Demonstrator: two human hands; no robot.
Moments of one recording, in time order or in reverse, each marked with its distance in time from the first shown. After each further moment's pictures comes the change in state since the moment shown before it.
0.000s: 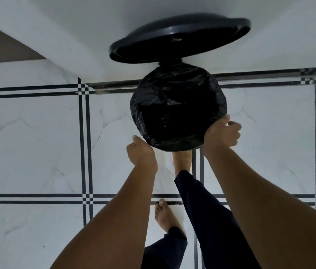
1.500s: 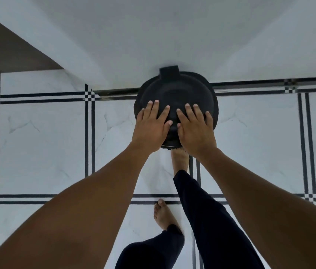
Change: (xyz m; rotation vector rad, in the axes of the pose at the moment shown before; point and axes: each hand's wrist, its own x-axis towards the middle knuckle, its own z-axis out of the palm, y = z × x) left_hand -0.031 0.055 -0.015 1.515 -0.214 1.504; right_hand -0.041 0.010 -0.030 -1.005 -0.212 -1.424
